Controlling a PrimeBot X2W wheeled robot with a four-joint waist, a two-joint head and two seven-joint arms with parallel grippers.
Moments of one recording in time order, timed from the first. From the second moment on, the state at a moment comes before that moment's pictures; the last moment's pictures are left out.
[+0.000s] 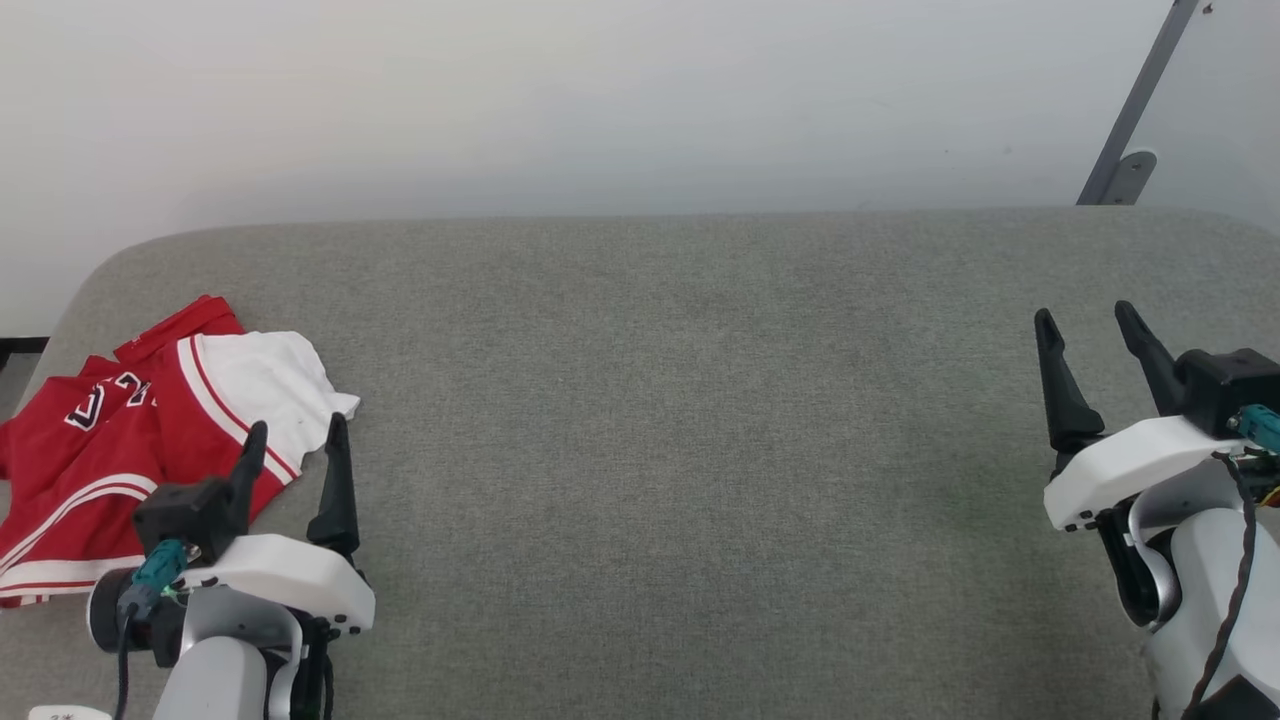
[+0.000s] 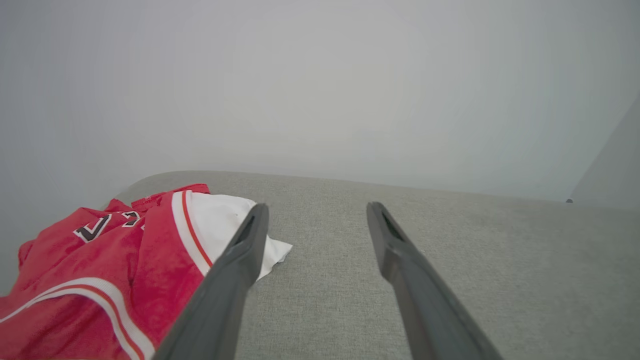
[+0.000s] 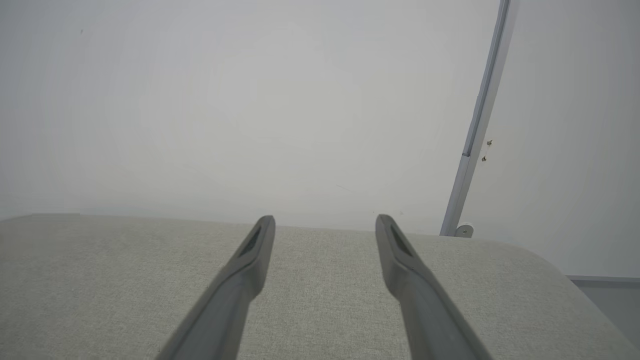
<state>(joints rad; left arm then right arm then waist) -0.22 0.18 -0.01 0.40 -0.29 -0.05 -0.21 -0.40 -0.24 0.03 0.52 0.26 0.13 -0.21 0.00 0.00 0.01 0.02</state>
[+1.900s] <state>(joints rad) -0.21 0.10 0.11 0.48 -0.10 -0.11 -0.26 -0.33 -0.21 0.00 0.48 0.20 0.13 -0.26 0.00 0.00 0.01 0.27</state>
